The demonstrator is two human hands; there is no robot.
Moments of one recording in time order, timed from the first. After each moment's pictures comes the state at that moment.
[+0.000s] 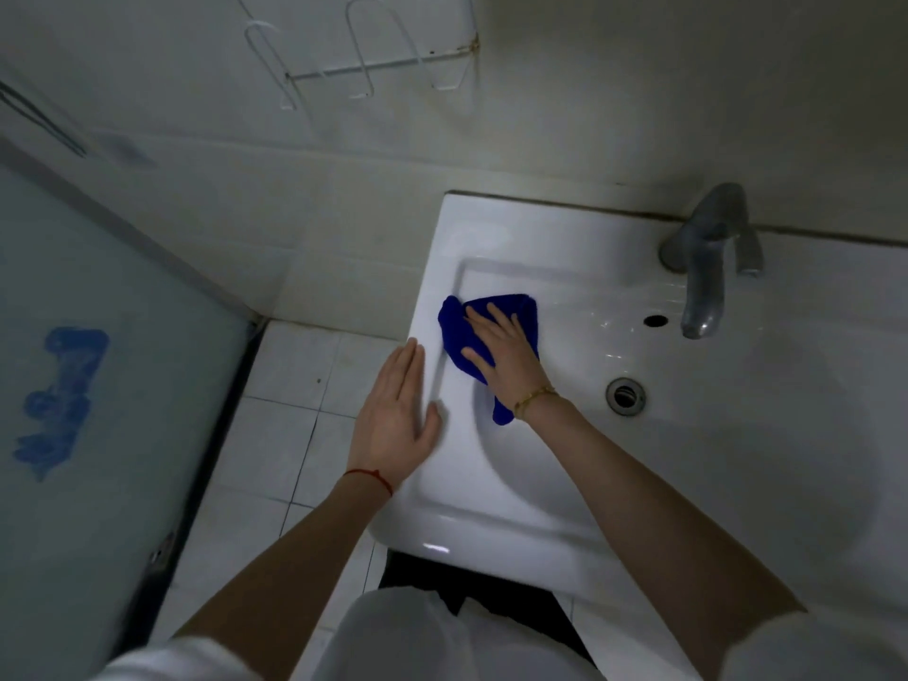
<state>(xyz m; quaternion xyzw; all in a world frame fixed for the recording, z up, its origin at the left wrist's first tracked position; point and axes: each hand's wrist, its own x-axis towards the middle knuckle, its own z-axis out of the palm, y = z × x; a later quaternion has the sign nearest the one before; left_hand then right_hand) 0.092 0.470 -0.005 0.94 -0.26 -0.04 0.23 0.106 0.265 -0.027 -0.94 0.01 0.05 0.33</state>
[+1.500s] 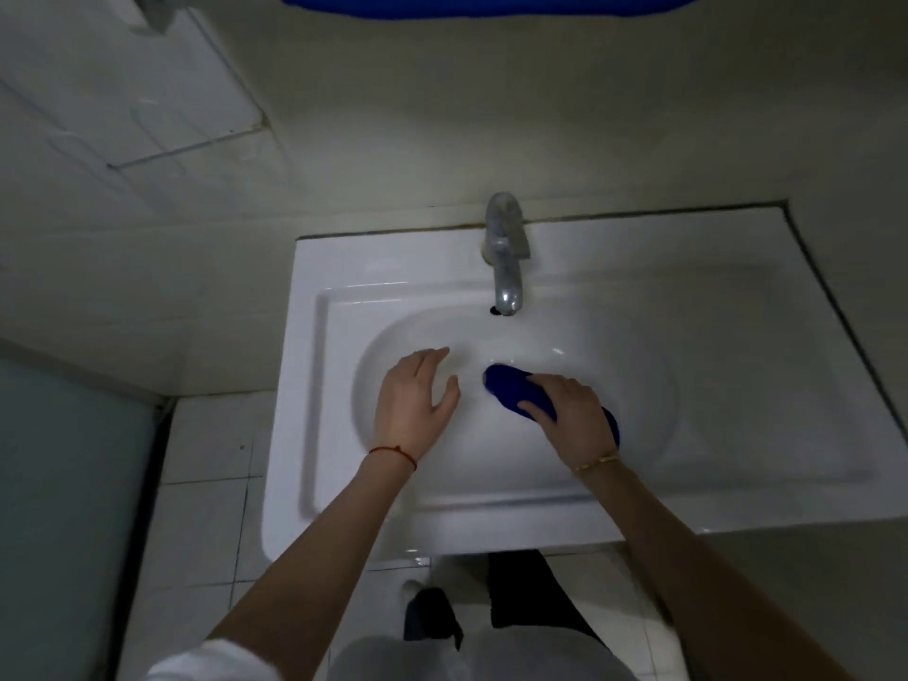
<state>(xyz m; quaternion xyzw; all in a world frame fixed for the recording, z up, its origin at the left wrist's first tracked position) 0.034 0.307 0.032 0.88 -0.36 -0.03 0.32 -0.111 0.123 0.000 -0.95 0.21 -0.10 0.23</state>
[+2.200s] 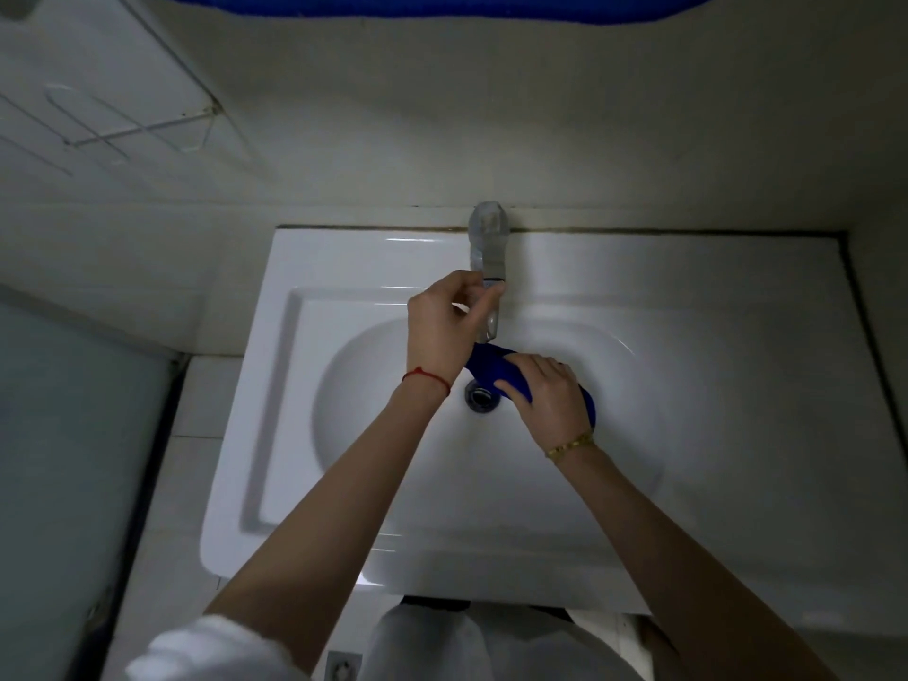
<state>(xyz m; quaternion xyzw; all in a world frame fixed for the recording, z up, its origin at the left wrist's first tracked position) 0.068 0.158 0.091 0.83 -0.18 -0.08 0.52 -0.055 0.055 -0.018 -0.95 0.15 -0.13 0.25</state>
